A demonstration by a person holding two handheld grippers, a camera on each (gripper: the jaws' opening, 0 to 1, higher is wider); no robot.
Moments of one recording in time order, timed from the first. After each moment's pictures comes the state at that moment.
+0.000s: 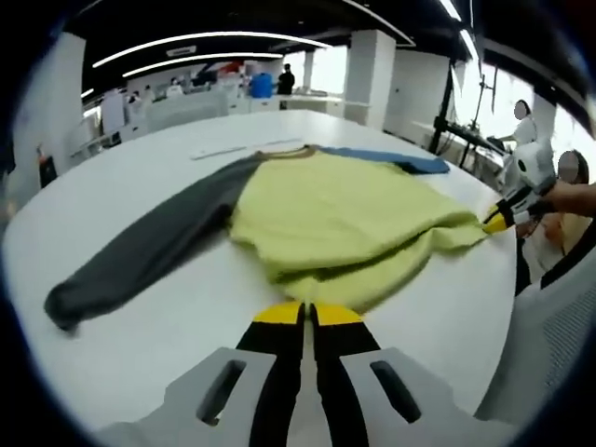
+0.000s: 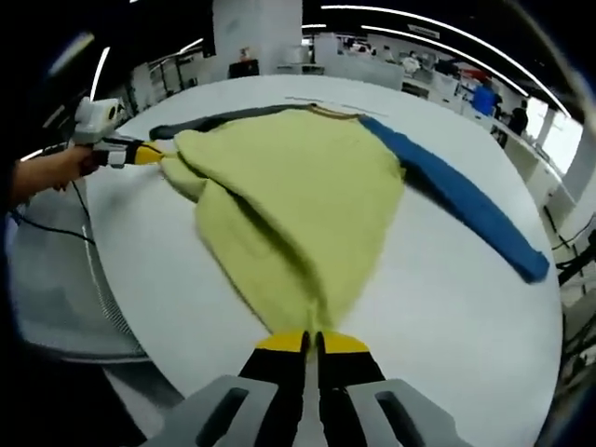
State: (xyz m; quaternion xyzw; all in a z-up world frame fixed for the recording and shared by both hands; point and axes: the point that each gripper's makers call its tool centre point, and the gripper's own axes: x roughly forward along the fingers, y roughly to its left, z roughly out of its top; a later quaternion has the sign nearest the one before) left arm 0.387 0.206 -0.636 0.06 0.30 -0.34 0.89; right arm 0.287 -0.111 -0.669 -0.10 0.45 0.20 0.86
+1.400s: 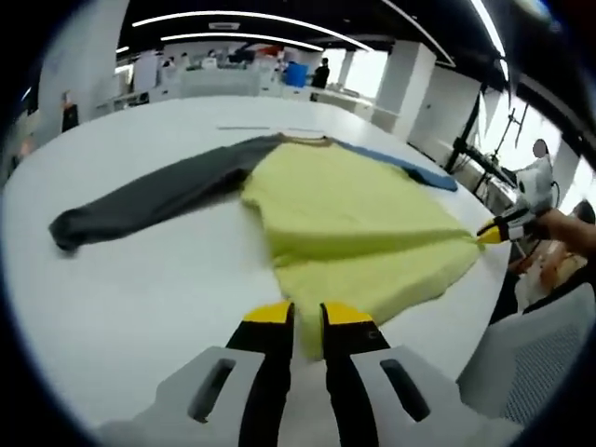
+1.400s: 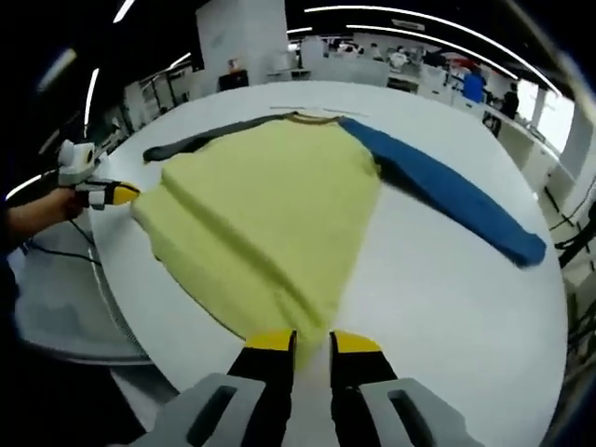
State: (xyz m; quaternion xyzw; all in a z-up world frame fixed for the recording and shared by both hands) left arm 0.350 0.216 -0.640 -0.01 0.34 -0.29 0.90; right arm 0.292 -0.137 -0.656 -0.03 0.45 0.19 0.87
